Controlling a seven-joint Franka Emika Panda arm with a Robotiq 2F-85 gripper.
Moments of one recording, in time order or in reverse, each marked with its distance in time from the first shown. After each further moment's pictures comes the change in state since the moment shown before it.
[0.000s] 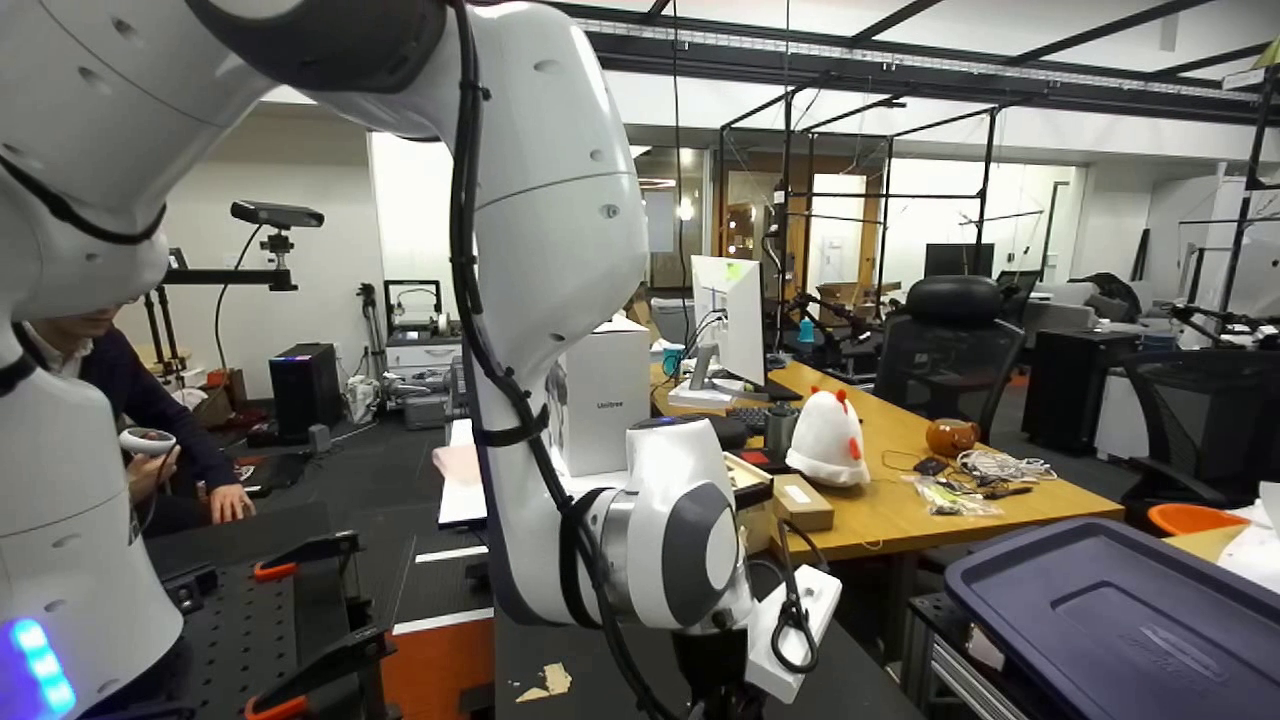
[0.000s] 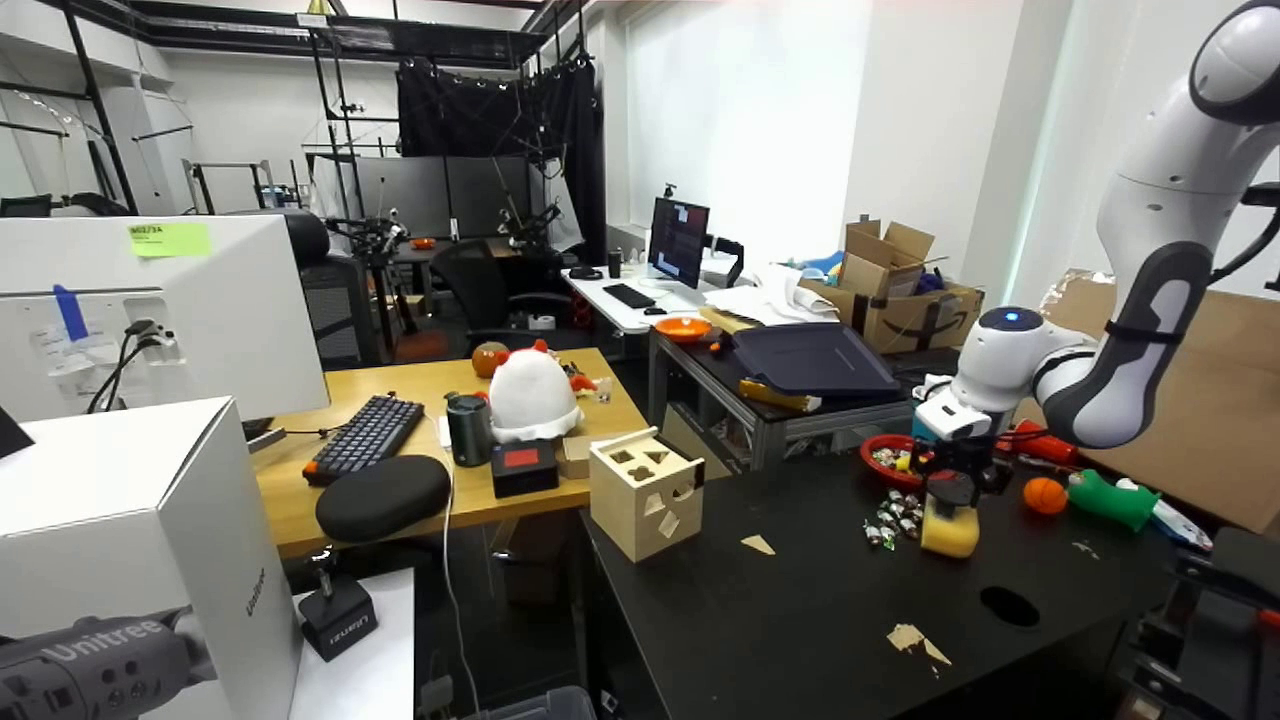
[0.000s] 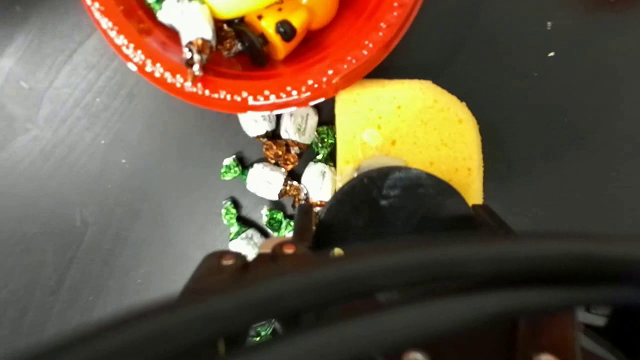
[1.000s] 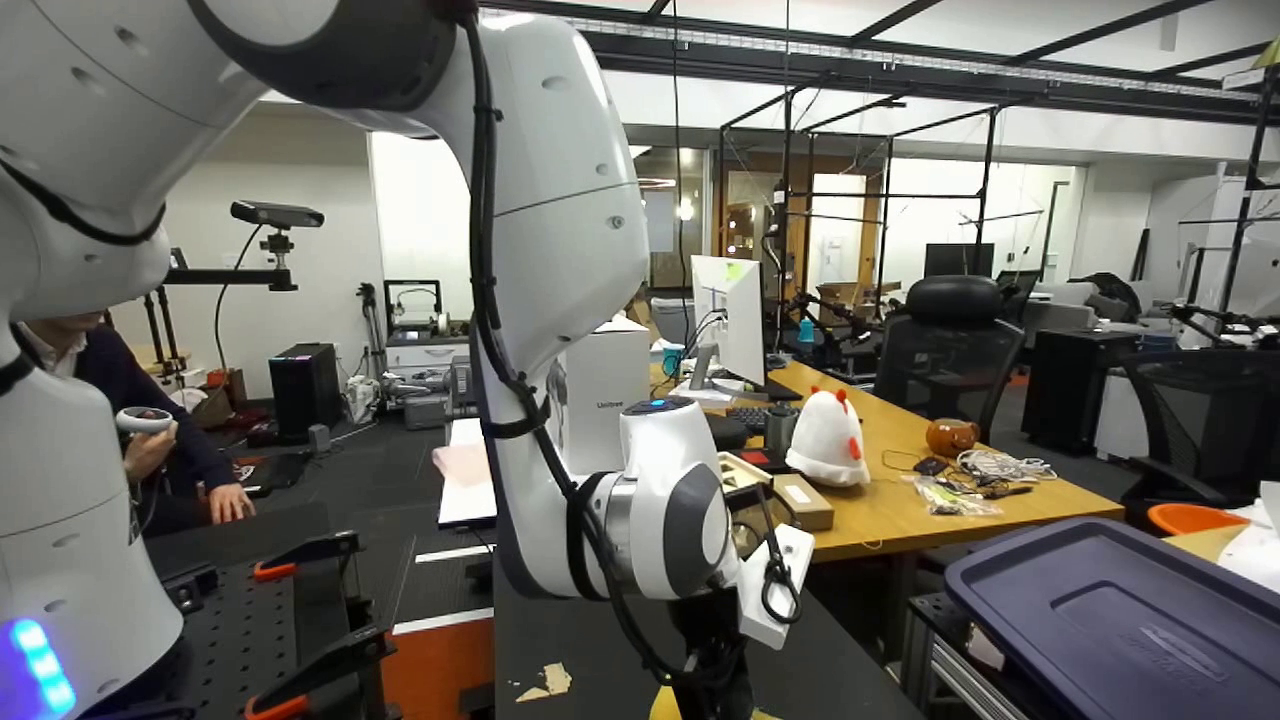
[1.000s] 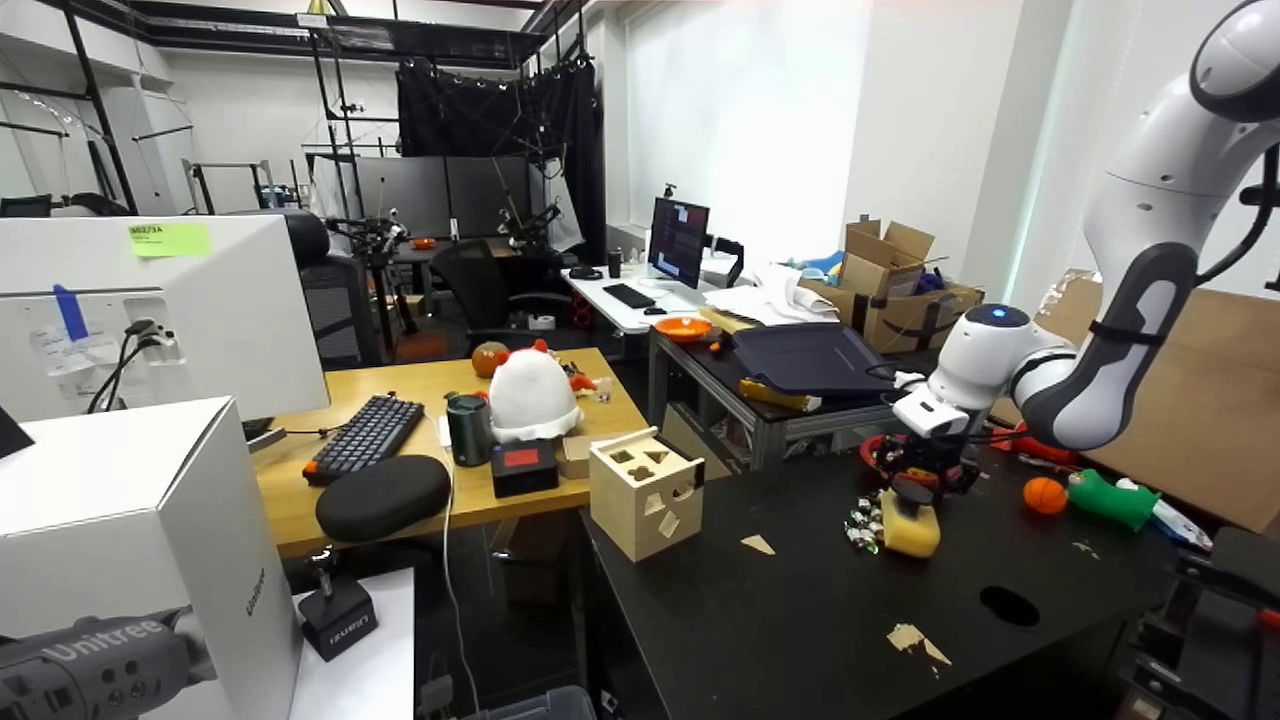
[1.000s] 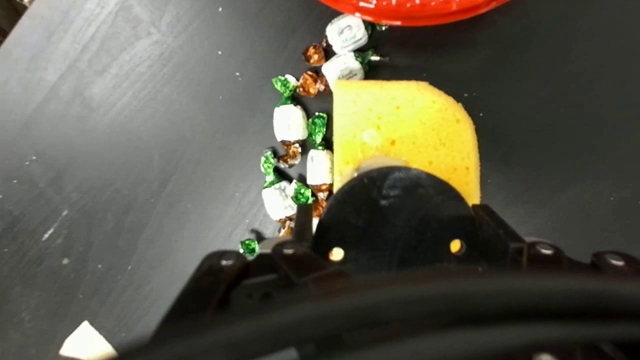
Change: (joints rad) arm -0.021 0.007 0.093 0.001 -0.016 0.048 -0.052
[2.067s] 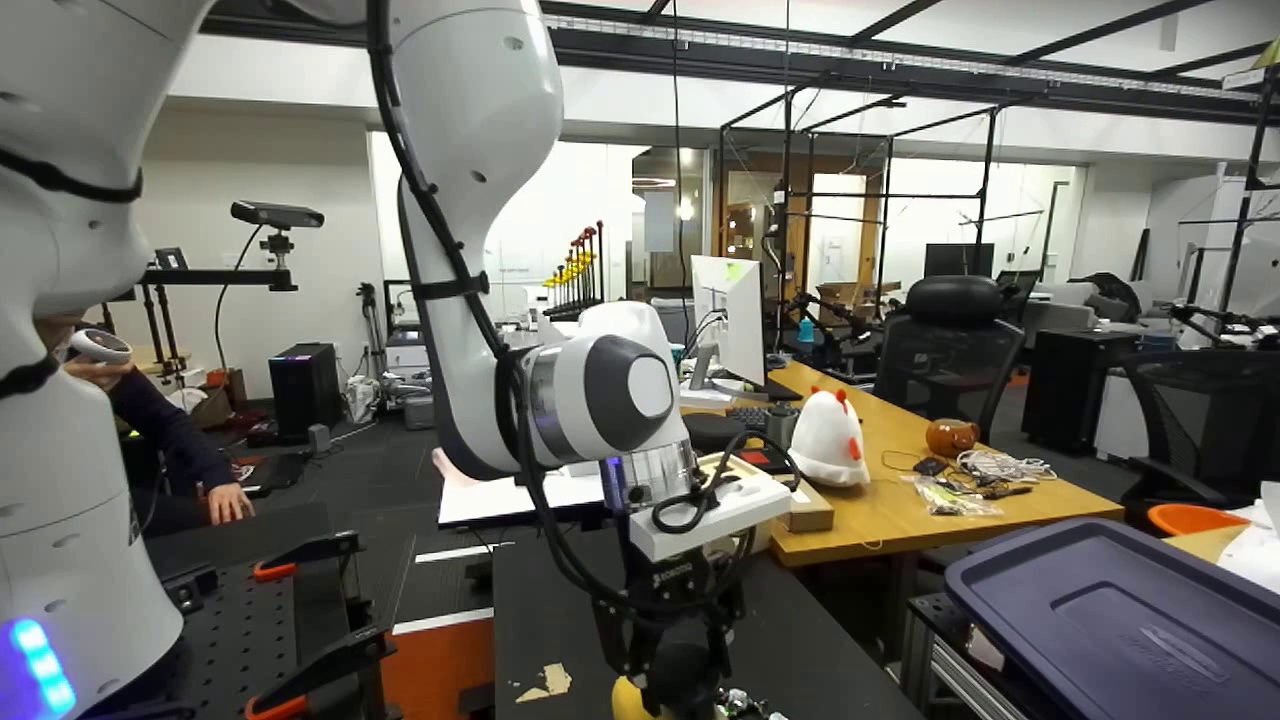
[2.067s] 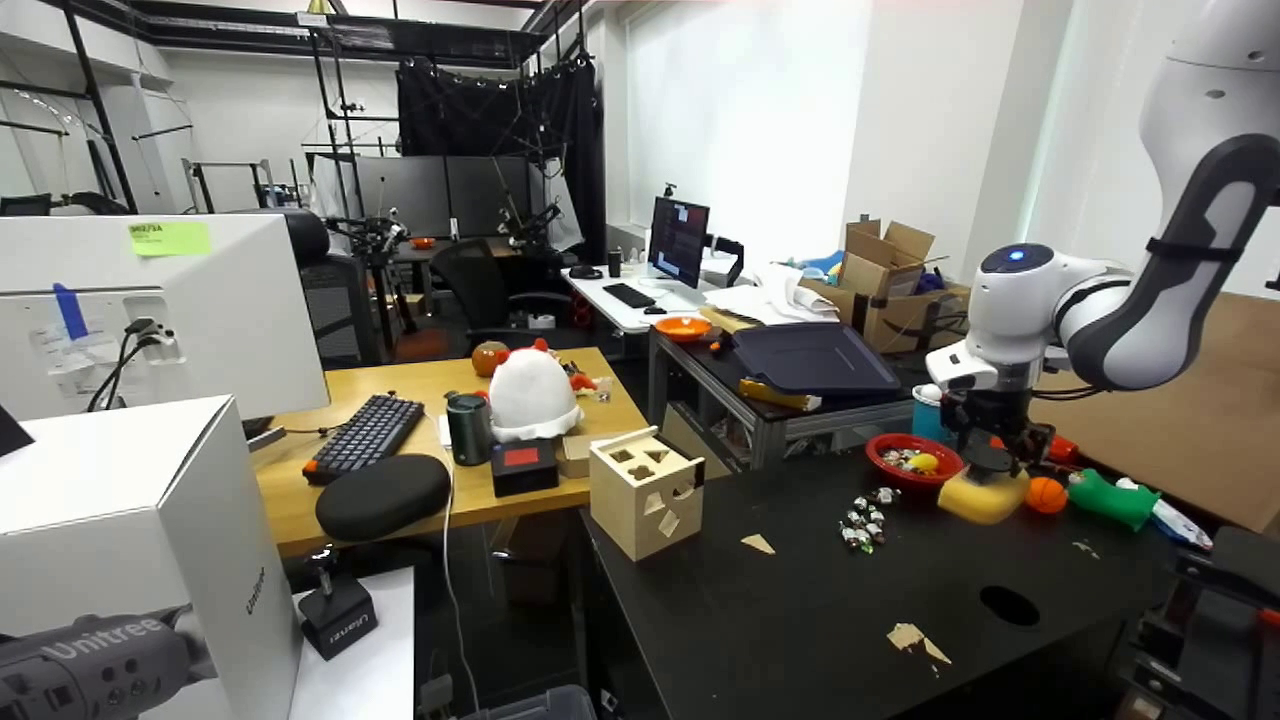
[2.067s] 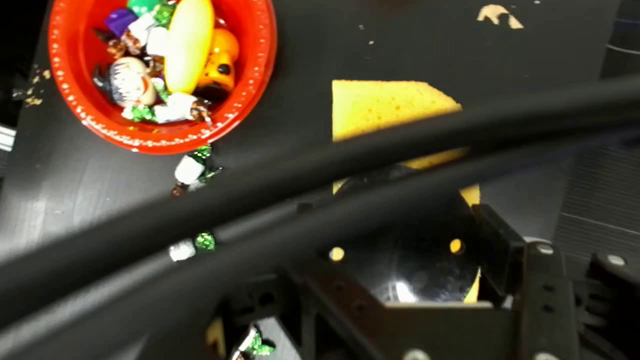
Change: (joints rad) arm 0.245 -0.367 -0.216 -0.322 0.136 -0.225 0.472
